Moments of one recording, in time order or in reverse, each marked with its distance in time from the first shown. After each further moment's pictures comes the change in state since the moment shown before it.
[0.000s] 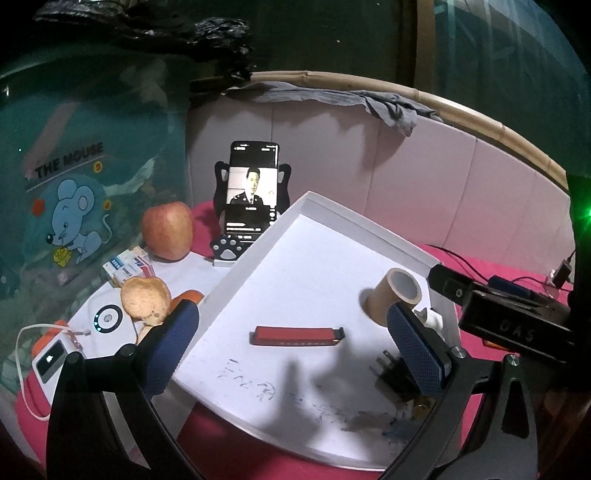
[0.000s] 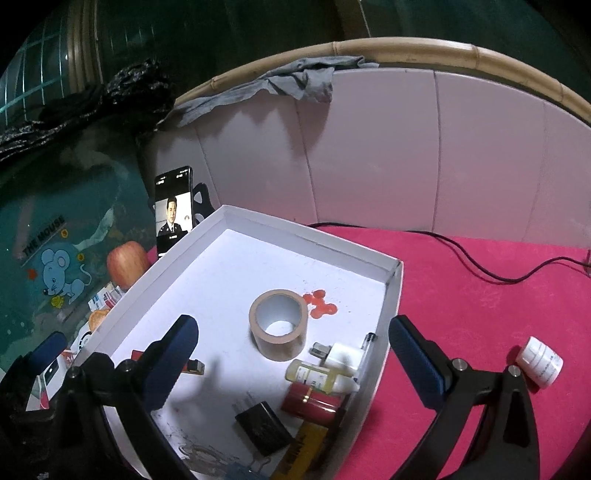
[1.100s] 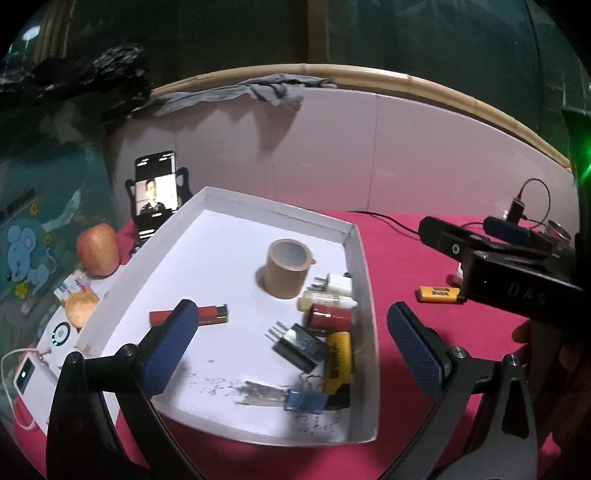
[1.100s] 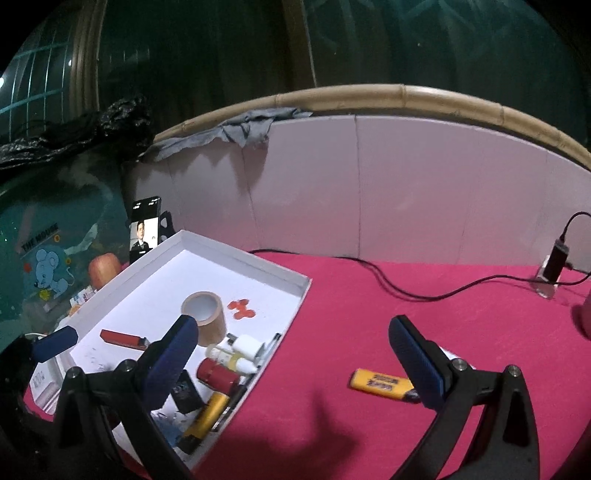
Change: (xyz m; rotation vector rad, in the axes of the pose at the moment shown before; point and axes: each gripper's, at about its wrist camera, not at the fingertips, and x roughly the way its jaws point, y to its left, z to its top) left arm -0.019 -0.092 -0.022 0.216 0.026 -0.158; right arm -0.071 -0.064 -0.019 -0.034 -0.141 -0.102
